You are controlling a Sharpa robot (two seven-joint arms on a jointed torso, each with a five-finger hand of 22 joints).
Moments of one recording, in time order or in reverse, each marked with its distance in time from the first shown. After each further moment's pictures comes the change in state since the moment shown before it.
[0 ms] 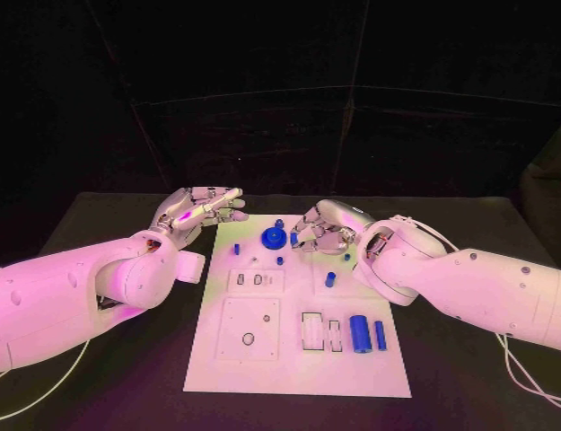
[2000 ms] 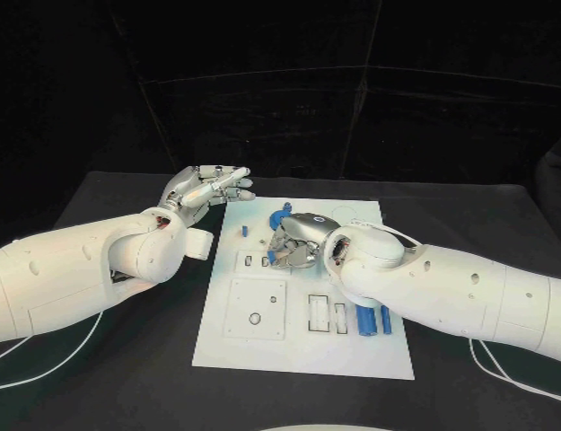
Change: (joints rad) left arm 0.003 0.019 0.000 -0.033 0.000 0.001 -0.004; left_hand 0.000 0.000 0.004 -0.004 0.000 0.000 0.000 0.000 0.000 0.000 0.000 0.000 0.000 0.000 0.000 0.000 0.002 0.000 0.000 0.000 -0.004 -0.002; right arm -0.046 0.158 -0.027 -0.063 -0.227 0.148 -0.089; right_hand -0.021 -0.011 0.015 -0.001 -0.006 -0.001 0.001 -0.002 -0.002 0.000 0.000 0.000 0.000 0.004 -0.003 0.000 0.000 0.000 0.000 0.000 0.000 -0.001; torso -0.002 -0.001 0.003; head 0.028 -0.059
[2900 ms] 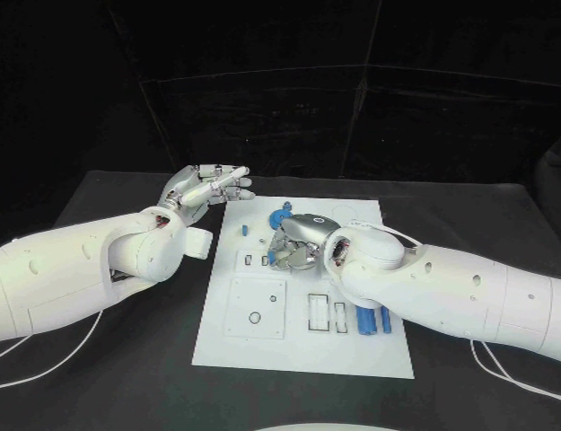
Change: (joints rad) left arm 0.000 0.000 0.000 -0.002 0.000 0.001 -0.003; left_hand 0.000 0.000 0.000 0.000 0.000 0.000 0.000 0.000 0.000 0.000 0.000 -0.004 0.000 0.000 0.000 0.000 0.001 0.000 0.000 0.000 0.000 0.000; right arm -0.002 -0.007 -0.001 0.016 -0.020 0.009 -0.015; right_hand -0.043 -0.021 0.017 0.005 0.000 -0.033 0.017 -0.019 -0.002 0.000 0.000 -0.024 -0.002 0.000 0.000 0.000 0.000 0.000 0.000 0.000 0.000 -0.007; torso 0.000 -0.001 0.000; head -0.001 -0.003
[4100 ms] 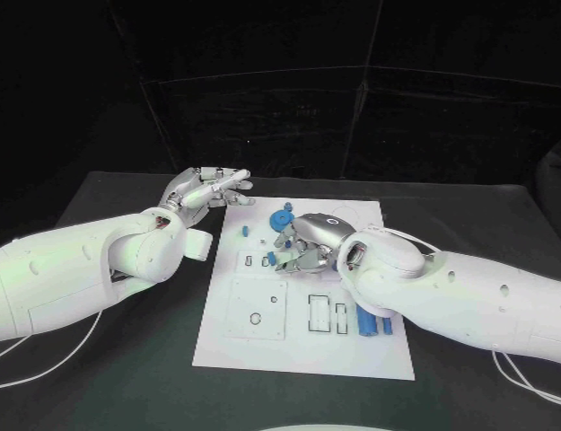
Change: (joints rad) left arm 0.000 -0.006 0.000 -0.004 -0.031 0.006 -0.044; left_hand -0.036 -0.016 0.008 -0.008 0.000 0.017 -0.017 -0.007 0.000 0.031 -0.021 -0.007 0.000 0.161 -0.047 0.095 0.073 0.000 0.136 -0.047 0.067 0.026; right arm -0.004 -0.120 -0.002 0.129 -0.003 -0.096 0.016; right_hand -0.093 -0.094 -0.060 0.062 -0.040 -0.143 0.032 -0.017 0.000 -0.058 0.015 -0.078 -0.072 0.000 0.029 -0.012 0.001 0.000 -0.011 0.025 -0.004 -0.015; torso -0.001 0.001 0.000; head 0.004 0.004
